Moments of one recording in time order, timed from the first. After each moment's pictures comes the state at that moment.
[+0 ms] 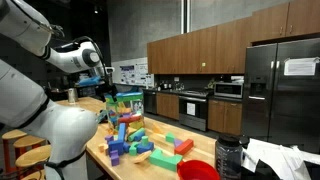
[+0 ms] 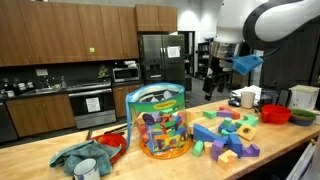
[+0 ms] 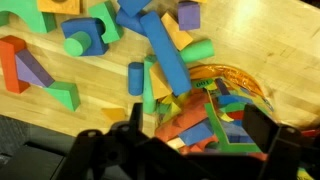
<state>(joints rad) 0.17 -0.78 0.37 -2.66 0.09 2.13 0.33</state>
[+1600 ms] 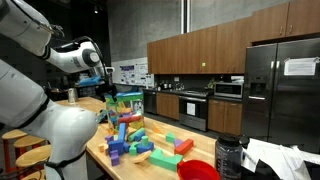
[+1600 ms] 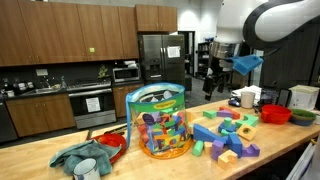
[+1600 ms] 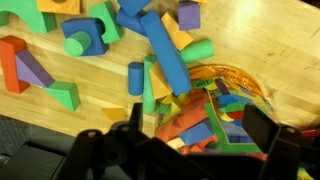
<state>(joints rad) 0.17 -0.78 0.37 -2.66 0.09 2.13 0.33</state>
